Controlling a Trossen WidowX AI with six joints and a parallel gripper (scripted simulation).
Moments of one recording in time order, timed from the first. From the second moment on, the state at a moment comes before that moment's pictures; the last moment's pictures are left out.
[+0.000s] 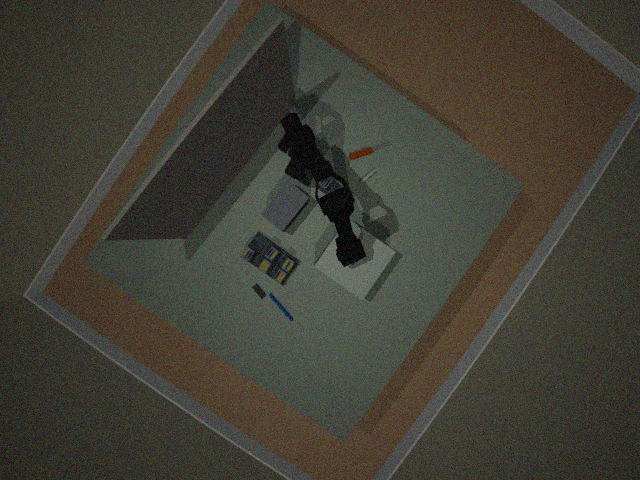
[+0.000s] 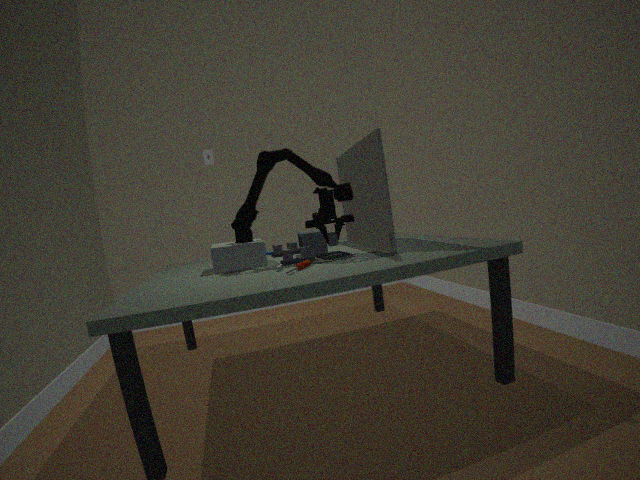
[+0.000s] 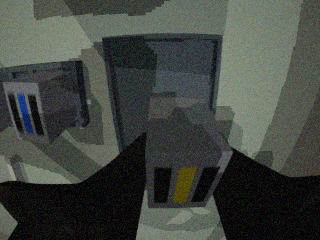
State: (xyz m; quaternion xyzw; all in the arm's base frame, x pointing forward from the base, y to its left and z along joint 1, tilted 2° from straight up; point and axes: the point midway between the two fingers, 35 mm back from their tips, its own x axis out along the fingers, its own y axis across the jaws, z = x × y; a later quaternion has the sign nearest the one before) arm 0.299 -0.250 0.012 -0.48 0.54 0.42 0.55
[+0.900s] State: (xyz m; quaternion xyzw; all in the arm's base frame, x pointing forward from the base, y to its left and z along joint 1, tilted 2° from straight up) arm 0.296 -0.248 -0.017 -0.48 0.54 0.42 0.55
